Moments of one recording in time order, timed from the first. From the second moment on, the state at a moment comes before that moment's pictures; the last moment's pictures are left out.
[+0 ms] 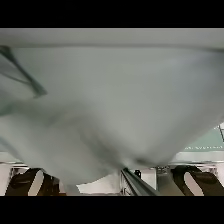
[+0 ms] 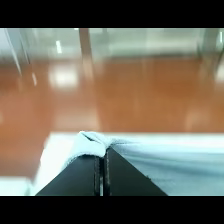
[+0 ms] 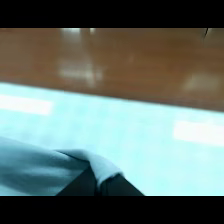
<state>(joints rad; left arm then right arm) 0.21 -0.51 1.50 1.43 -1.21 -1.44 -0.12 -0.72 1.83 -1.24 1.57 1.51</state>
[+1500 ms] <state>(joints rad) 0.08 -1.59 1.40 1.26 -1.11 -1.53 -0.13 -1.92 1.84 -1.13 1.33 1.40</state>
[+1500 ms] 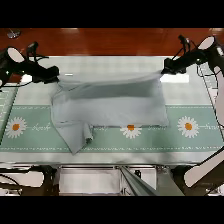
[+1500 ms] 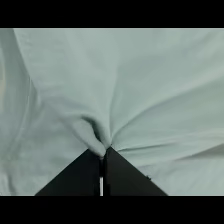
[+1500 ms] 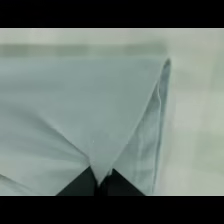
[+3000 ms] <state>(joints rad) 0.41 -1.01 0.28 0.63 -1.00 -1.06 -0.48 -1.09 0.64 -0.92 1.17 1.28</state>
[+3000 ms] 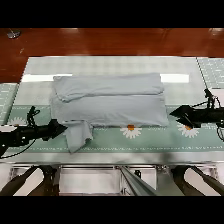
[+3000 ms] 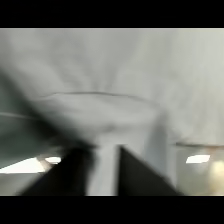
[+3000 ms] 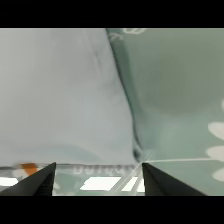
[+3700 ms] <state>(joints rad) 0.36 -1.01 0.33 0.56 -1.07 -0.94 -0.24 -1.33 0.75 -0.97 1.09 1.40</state>
